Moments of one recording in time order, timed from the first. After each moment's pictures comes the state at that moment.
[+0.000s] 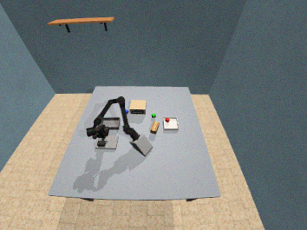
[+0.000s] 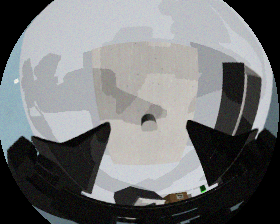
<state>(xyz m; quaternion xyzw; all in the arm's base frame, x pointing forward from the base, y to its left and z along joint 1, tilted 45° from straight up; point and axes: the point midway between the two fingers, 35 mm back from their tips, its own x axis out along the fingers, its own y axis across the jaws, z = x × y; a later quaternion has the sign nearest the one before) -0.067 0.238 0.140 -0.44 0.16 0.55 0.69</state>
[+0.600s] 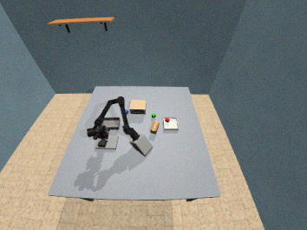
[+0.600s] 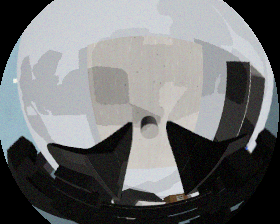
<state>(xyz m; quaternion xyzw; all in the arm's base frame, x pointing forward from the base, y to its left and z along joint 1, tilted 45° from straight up) -0.063 0.243 0.132 -0.44 0.16 0.55 0.69</state>
